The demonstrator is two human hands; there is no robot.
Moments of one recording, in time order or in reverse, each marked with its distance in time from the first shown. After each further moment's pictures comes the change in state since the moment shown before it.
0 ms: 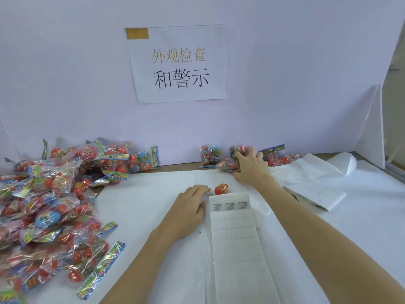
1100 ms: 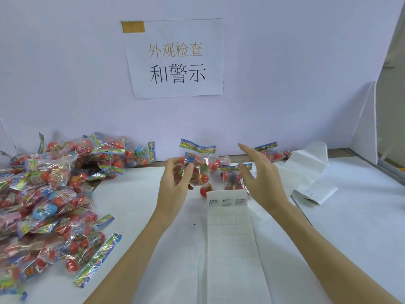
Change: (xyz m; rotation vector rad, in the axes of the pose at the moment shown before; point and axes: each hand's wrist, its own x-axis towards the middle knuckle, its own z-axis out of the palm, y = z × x) left_hand -0.002 0.043 -0.037 -0.949 0.534 -0.237; right_hand -0.111 0.011 -0.020 0.694 0.520 -0.266
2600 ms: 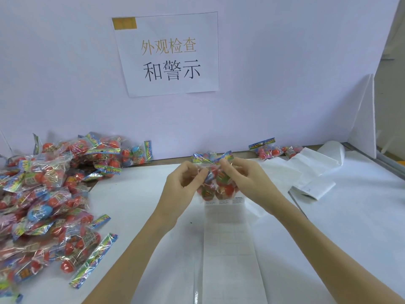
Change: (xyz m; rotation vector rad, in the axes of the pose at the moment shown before) left_hand -0.017 0.021 0.011 0.031 -0.210 -0.092; right_hand -0.003 -0.033 -0.010 0.495 -0.323 0.289
